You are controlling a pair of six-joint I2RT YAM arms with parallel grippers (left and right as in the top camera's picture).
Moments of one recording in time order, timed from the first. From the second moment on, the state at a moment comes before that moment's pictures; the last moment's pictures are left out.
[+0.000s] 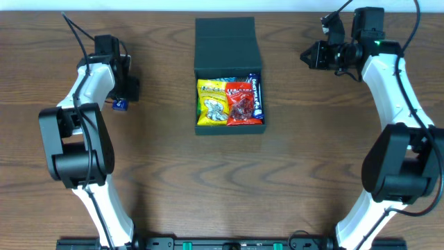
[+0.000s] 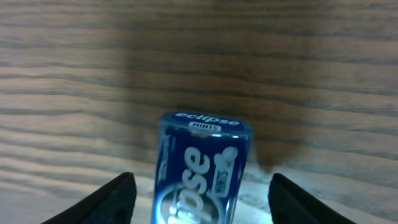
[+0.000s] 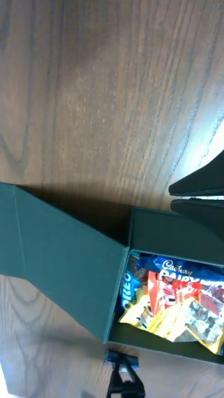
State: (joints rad) left arm 0.12 2.13 1.51 -0.71 -0.08 0.15; right arm -0.07 1.99 1.66 -0.69 -0.59 0.04
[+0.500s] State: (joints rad) left arm 0.13 2.14 1.51 -0.71 -0.05 0.13; right arm -0.07 1.99 1.66 -0.69 -0.57 0.08
